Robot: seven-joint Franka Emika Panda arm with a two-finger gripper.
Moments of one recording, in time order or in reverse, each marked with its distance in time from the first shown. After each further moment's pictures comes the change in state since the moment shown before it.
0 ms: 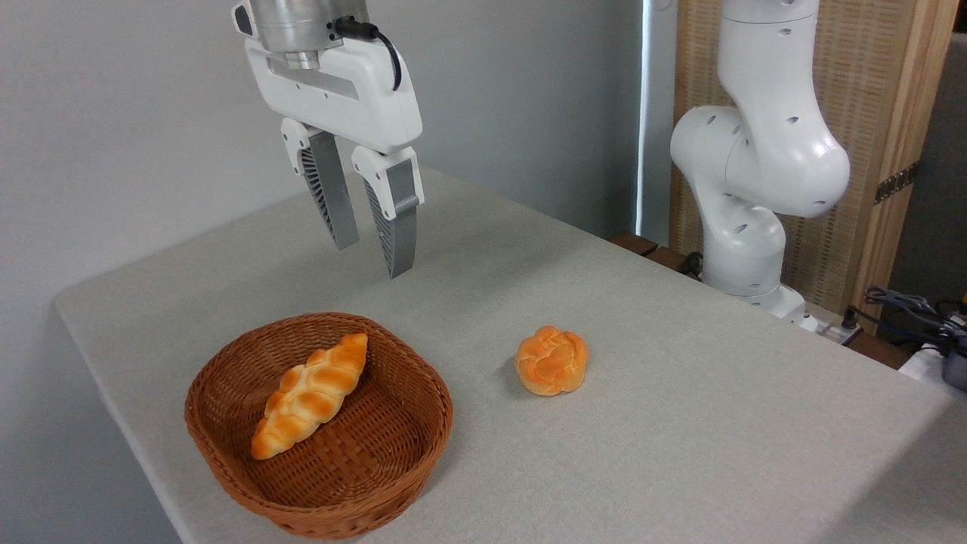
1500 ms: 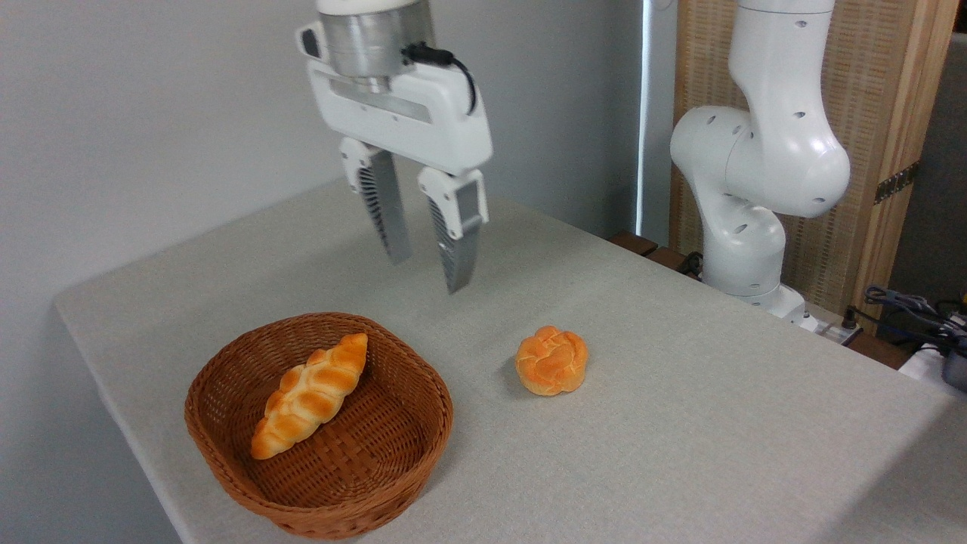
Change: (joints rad) arm 0.003 -0.180 0.055 -0.287 0.000 0.109 0.058
